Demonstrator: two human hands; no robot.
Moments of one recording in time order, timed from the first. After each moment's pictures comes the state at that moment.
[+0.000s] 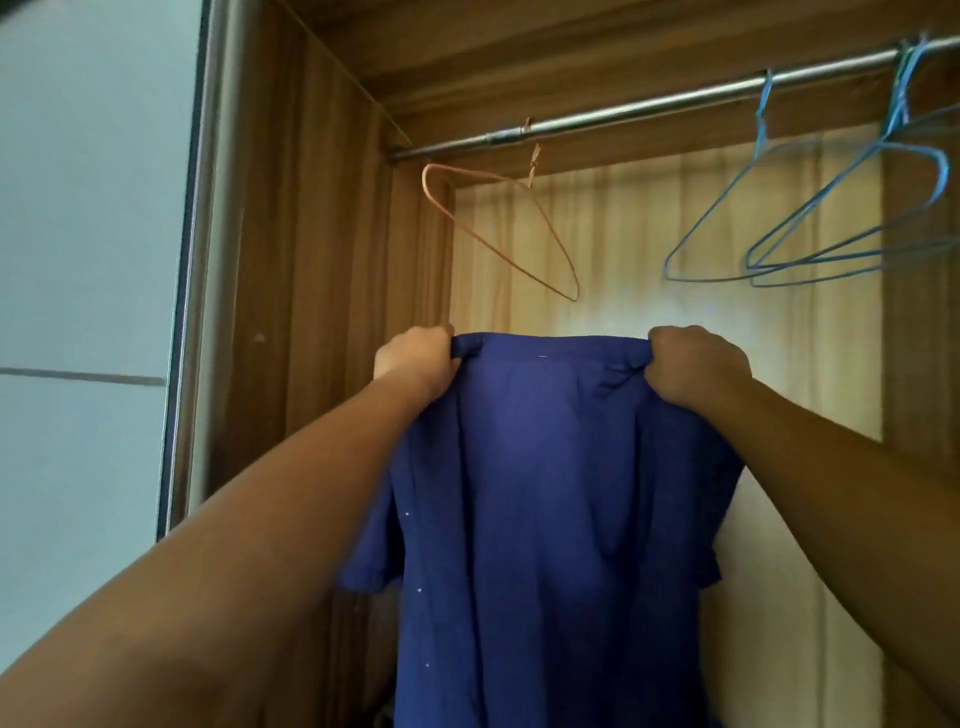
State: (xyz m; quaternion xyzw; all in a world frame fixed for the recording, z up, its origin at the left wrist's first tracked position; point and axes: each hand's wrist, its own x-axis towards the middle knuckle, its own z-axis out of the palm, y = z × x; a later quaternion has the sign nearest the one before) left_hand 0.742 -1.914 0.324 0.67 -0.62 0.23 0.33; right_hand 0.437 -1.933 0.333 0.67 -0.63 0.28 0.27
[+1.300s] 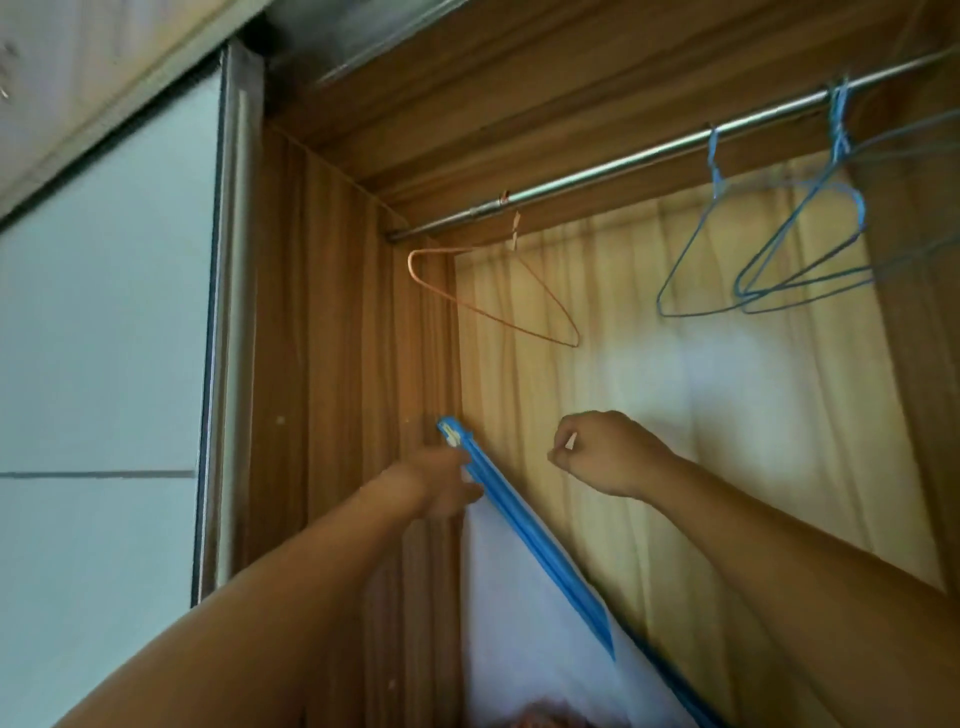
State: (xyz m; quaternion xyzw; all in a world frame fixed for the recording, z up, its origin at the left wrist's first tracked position) left_hand 0.732 -1.886 0.285 0.67 -0.71 0.13 0.18; right_hand 0.499 -1.902 0.291 0.80 -0.47 0.36 0.04
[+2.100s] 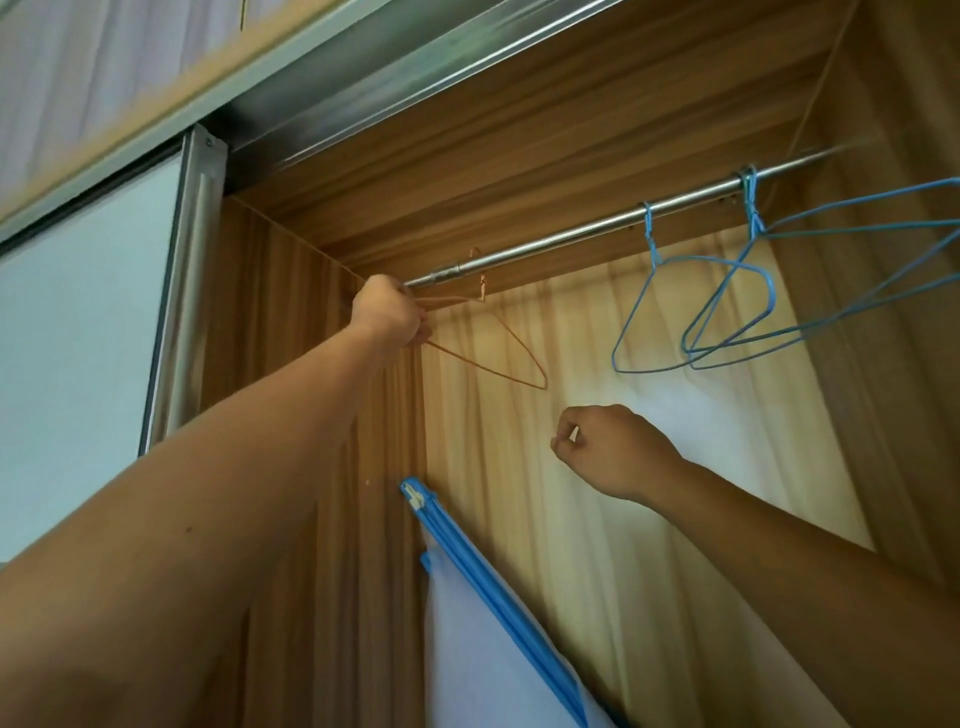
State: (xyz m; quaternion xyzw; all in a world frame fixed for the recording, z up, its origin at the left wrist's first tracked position) left_hand 0.697 -1.856 0.494 0.43 -0.56 -0.04 0.70; right_hand 0.456 -1.882 0.338 0.75 -0.48 0.43 0.15
